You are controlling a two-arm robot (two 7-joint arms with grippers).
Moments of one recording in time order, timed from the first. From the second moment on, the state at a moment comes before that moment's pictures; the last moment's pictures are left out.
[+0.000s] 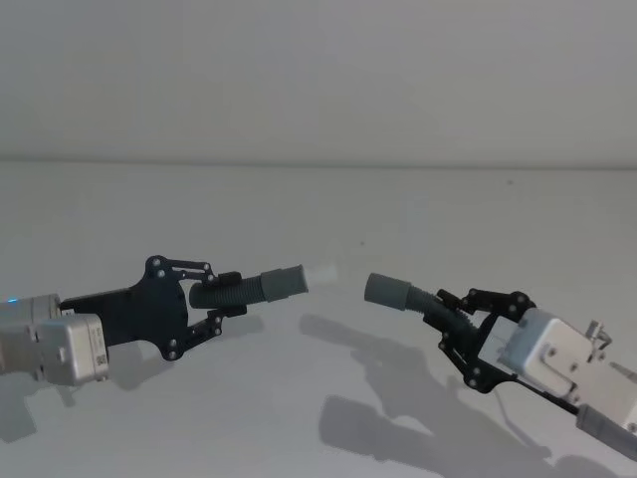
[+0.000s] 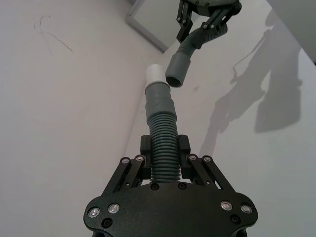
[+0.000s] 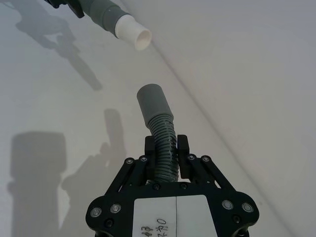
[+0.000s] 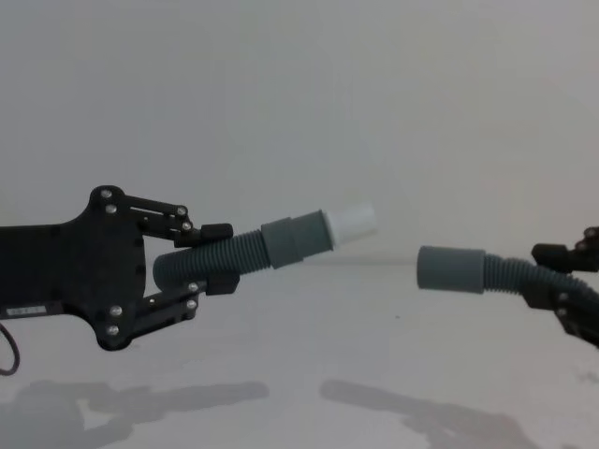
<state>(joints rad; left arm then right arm) -0.40 0.65 0.52 -1.40 -0.10 -0.77 -0.72 -0.02 0.80 -0.39 -1.95 -0.01 -0.02 0.26</state>
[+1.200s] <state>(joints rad) -0.40 0.65 0.52 -1.40 -0.09 -0.80 -0.72 -0.03 0.83 -0.35 -2.04 -0.07 -0.04 0.29</state>
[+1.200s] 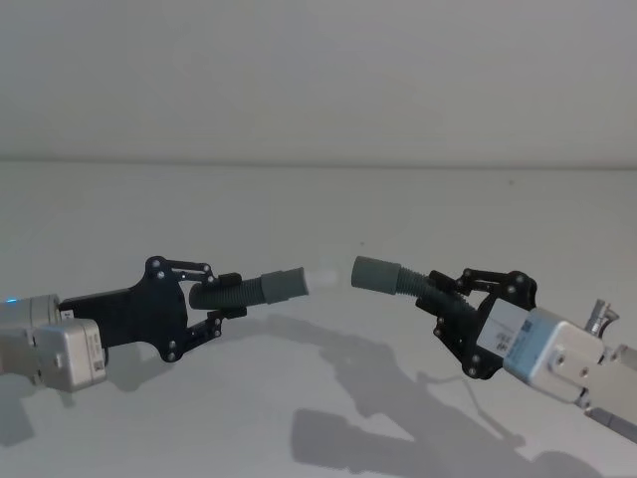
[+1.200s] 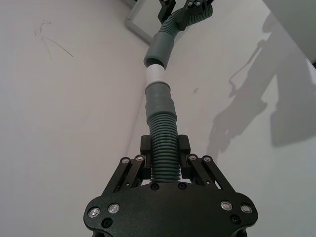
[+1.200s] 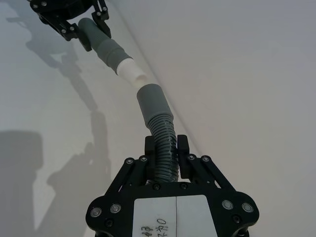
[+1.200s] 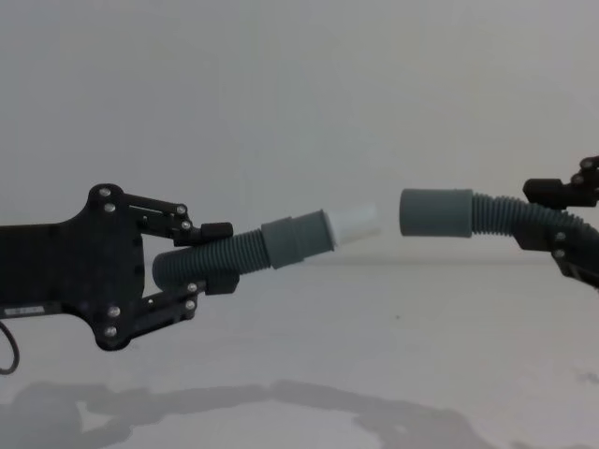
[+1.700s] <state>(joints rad) -0.40 0.65 0.52 -1.40 -0.09 -0.80 -0.72 -0.01 0.82 -0.37 -2.05 -0.10 -0.01 0.33</state>
